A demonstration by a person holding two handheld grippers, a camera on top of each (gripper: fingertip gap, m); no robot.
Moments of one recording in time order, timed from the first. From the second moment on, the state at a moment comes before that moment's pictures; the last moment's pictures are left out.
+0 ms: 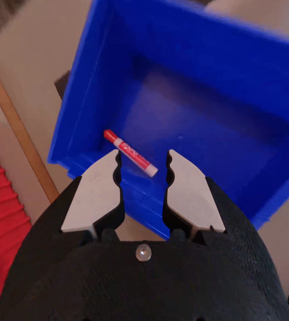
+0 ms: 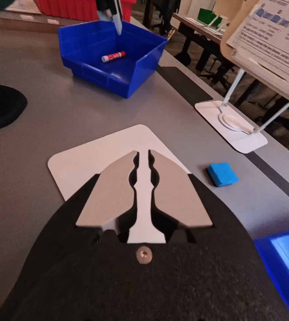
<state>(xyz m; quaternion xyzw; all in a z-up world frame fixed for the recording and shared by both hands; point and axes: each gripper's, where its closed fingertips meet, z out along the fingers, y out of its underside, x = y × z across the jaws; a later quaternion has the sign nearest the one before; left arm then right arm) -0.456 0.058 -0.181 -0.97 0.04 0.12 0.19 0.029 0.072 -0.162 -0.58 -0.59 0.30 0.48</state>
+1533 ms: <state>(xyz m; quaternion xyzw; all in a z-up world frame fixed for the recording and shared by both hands) -0.027 -0.024 -0.046 -0.51 0.14 -0.65 0.55 -0.006 -0.032 -0.045 -0.30 -0.59 0.27 0.70</state>
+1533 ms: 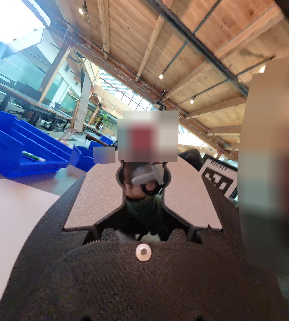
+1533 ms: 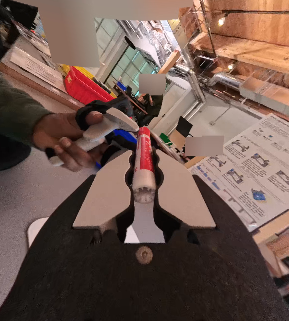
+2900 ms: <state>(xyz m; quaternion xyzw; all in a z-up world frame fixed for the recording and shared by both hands) -0.005 -0.052 -0.126 -0.61 0.23 -0.65 0.40 -0.019 -0.044 -0.127 -0.38 -0.66 0.40 0.51</state>
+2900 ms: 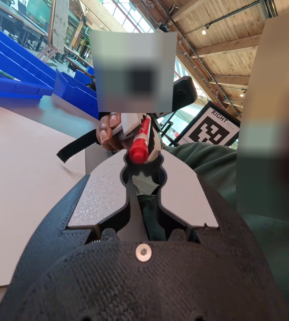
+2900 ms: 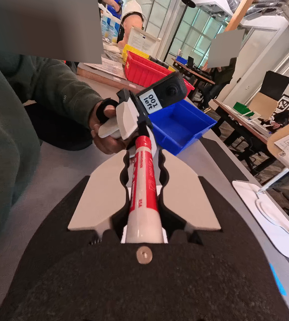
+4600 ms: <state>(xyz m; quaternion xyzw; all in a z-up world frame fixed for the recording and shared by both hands) -0.140 -0.007 -0.246 -0.79 0.35 -0.17 0.48 -0.029 0.059 -0.263 -0.62 -0.77 0.11 0.11</state>
